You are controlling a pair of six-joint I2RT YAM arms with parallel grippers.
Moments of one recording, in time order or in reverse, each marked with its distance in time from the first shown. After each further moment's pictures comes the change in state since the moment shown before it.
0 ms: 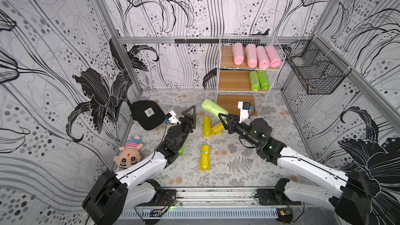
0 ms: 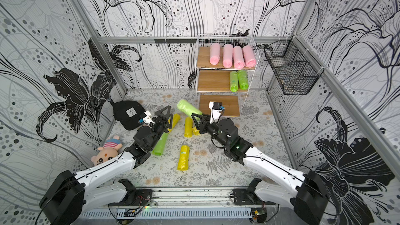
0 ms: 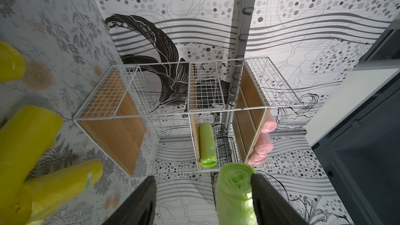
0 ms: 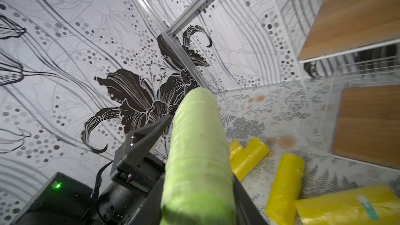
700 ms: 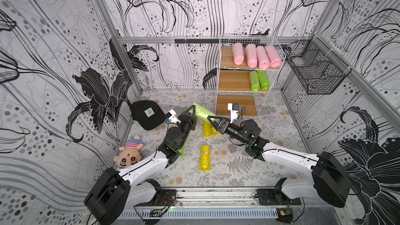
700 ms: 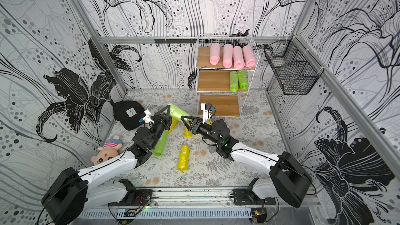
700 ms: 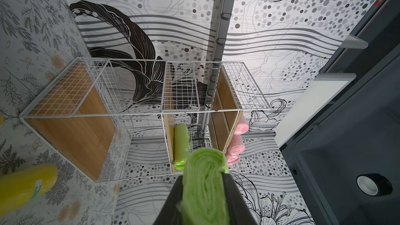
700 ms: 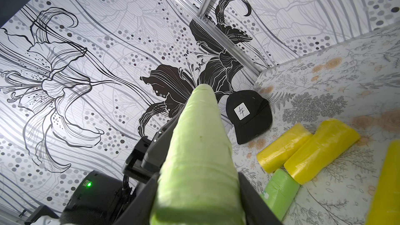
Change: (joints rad) left arm -0.024 0.041 -0.011 0.214 -0.023 -0.120; right arm -0.004 0.280 -0.101 0.523 -0.293 0.344
